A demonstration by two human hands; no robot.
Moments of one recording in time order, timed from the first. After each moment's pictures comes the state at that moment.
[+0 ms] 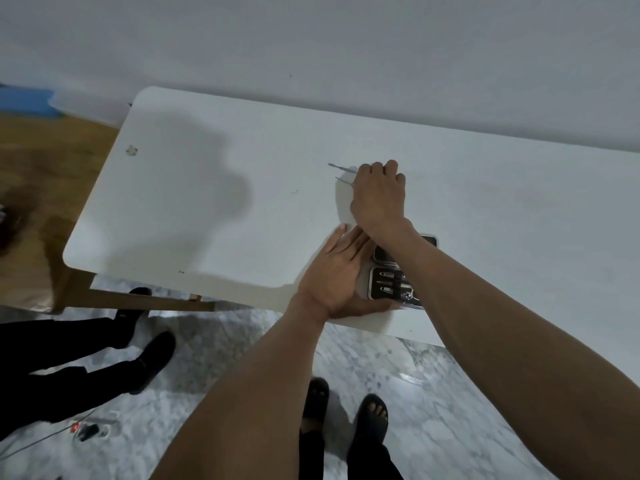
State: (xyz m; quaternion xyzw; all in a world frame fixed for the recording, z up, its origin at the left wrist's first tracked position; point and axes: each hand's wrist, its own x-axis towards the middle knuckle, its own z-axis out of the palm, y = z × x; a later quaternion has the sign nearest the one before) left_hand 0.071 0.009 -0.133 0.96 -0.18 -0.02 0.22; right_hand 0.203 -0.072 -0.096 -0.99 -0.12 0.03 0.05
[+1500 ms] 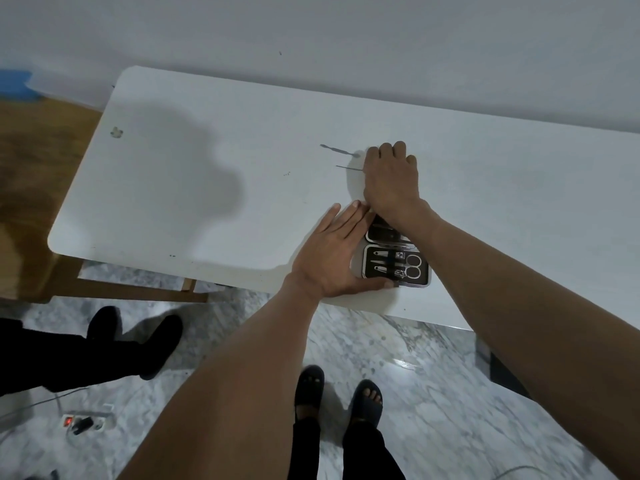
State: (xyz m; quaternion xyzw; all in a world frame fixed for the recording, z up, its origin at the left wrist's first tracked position) left_hand 0.069 0.010 -0.134 0.96 -0.18 0.00 0.21; right_hand 0.202 -0.105 -0.095 -0.99 -0.16 0.03 0.00
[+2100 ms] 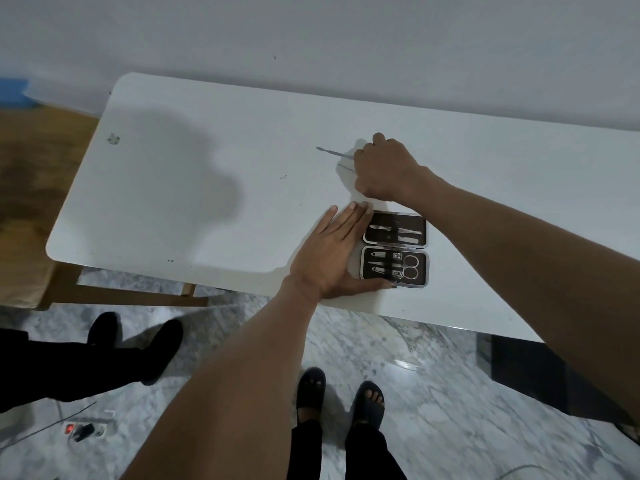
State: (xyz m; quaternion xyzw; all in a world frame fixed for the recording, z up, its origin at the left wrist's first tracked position) left_hand 0.071 0.010 -0.132 0.96 -0.19 -0.02 0.19; right_hand 0.231 -0.106 -0.069 -0.93 -0.34 0.08 -0.14
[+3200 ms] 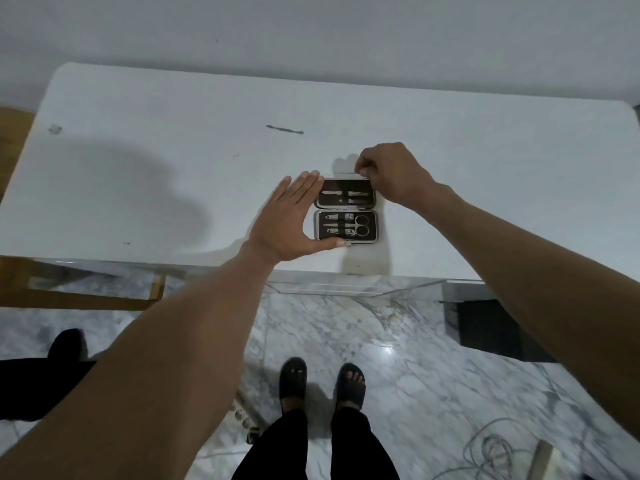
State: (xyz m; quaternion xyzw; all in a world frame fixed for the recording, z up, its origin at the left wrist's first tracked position) left_hand 0.070 0.012 -0.132 0.96 -0.19 0.00 0.20; right_hand 0.160 -0.209 -0.054 -0.96 -0.15 0.12 0.22
